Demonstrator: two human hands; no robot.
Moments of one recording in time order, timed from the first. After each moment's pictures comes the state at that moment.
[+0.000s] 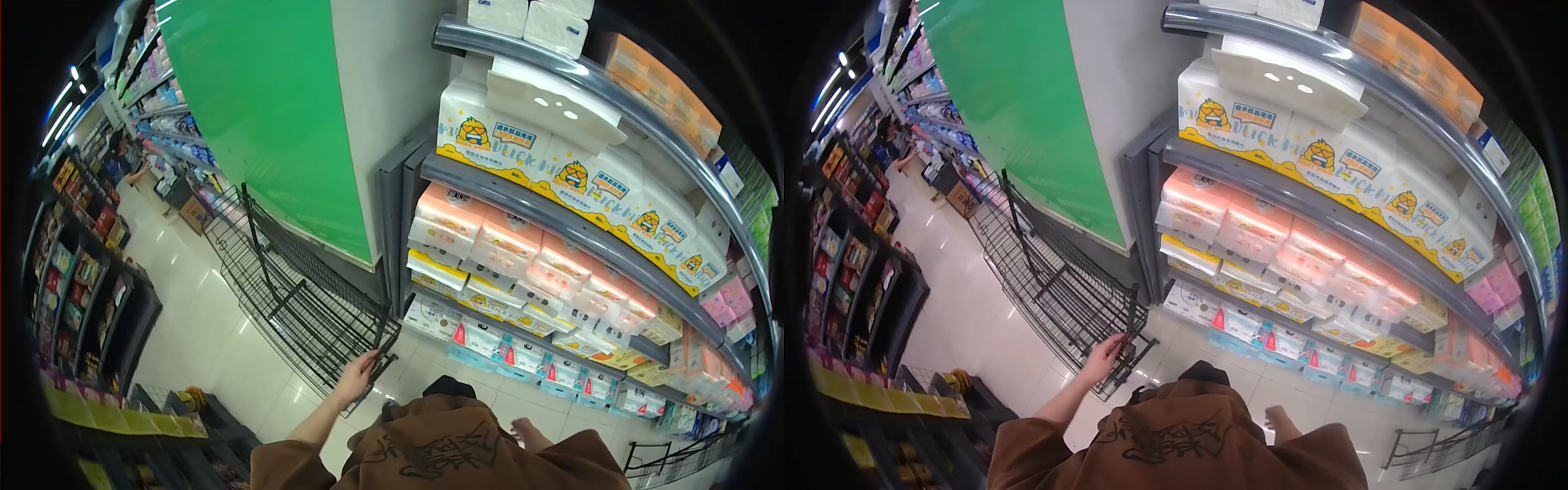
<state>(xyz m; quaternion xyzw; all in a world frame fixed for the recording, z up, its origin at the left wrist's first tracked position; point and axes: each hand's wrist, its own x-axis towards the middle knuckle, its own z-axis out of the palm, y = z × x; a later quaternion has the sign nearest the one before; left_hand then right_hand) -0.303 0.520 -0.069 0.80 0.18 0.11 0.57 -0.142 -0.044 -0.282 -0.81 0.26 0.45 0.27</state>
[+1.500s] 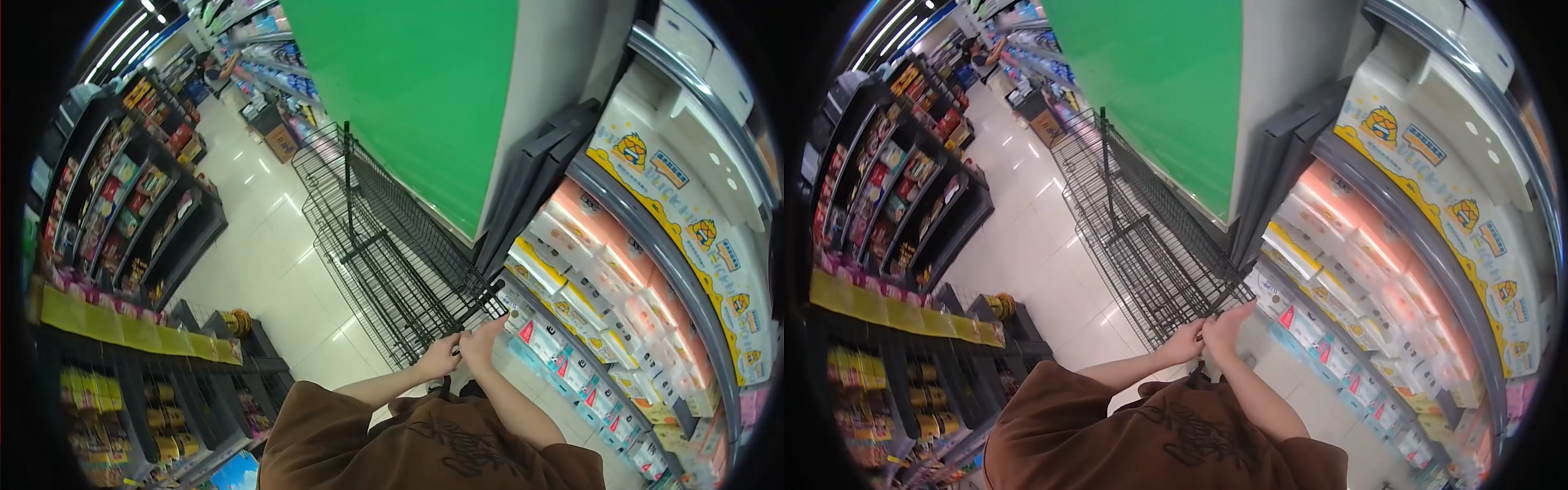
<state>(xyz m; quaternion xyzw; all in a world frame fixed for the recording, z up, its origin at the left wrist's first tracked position) -0.287 0.518 -0.046 0.76 0.26 0.01 0.59 -0.179 0.453 -0.054 -0.80 -0.18 0.18 0.54</state>
